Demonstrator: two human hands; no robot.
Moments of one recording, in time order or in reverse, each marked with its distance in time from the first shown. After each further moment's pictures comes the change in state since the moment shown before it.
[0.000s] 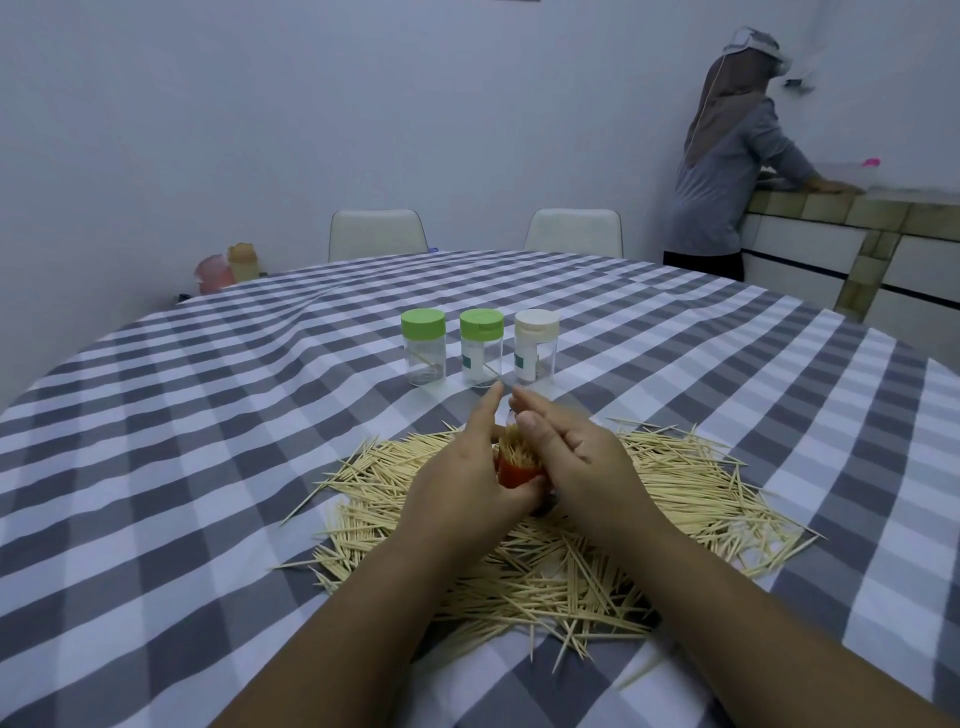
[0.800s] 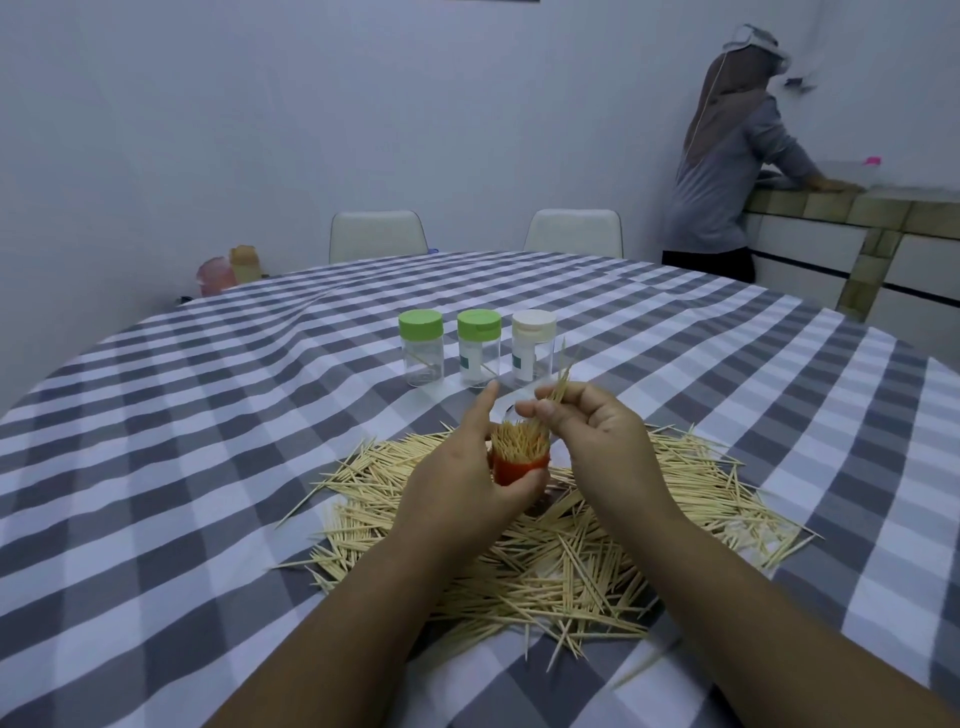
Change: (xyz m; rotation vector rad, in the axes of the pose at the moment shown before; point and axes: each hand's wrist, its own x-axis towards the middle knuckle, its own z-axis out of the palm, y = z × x) left_hand -0.001 0.001 -0.001 0.000 0.047 0.039; right_hand 0.006 -0.009 -0.007 0.363 0.179 0.147
